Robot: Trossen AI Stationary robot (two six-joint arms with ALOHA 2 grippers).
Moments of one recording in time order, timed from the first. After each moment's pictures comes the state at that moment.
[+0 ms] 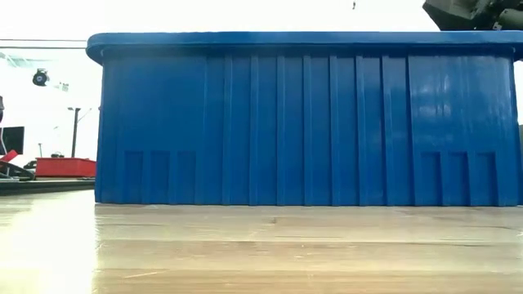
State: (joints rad) left arm 0.05 1.41 1.68 -0.30 -0.13 0.14; right arm -0.02 0.01 0.01 0.51 0.10 0.08
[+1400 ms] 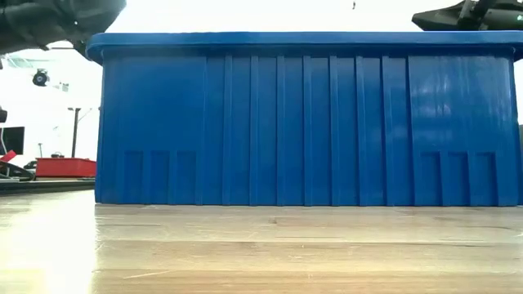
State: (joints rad) left arm 0.05 0.13 0.15 0.30 -0.08 -0.04; right arm -0.02 0.07 0.07 0.44 0.32 0.13
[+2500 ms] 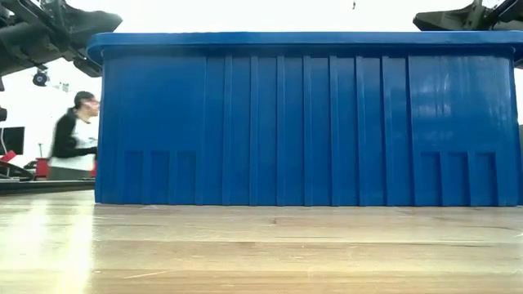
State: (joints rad) left arm 0.05 0.04 0.01 0.35 0.03 -0.10; right arm -0.02 0.14 0.01 0.47 0.03 0.11
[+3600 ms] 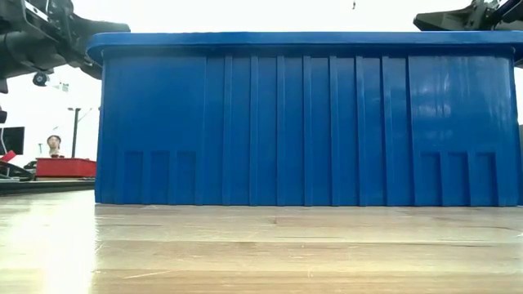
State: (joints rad) left arm 0.05 0.16 0.01 0.38 0.05 0.01; right arm -0.02 0.14 0.02 0.40 0.00 0.10
